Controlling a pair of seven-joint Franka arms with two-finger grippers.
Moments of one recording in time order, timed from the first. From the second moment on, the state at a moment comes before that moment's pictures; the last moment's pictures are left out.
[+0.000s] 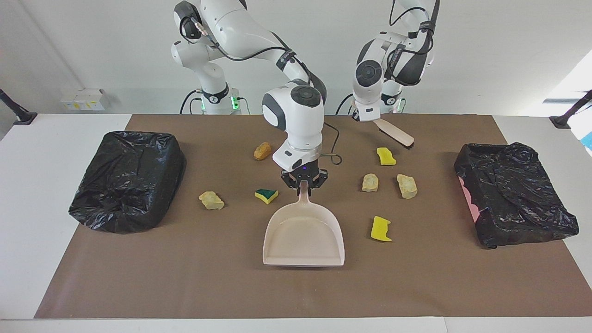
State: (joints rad) left arm -0.56 -0.25 -0.01 -2.41 -0.05 1.65 -1.35; right arm 0.47 0.48 0.10 -1.50 -0.15 2.11 0.61
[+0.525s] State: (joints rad) left arm -0.50 -0.18 -0.02 -2.44 -0.19 1.90 -1.40; right arm 0.36 0.42 0.10 -1.50 -0.07 1.96 -0.01
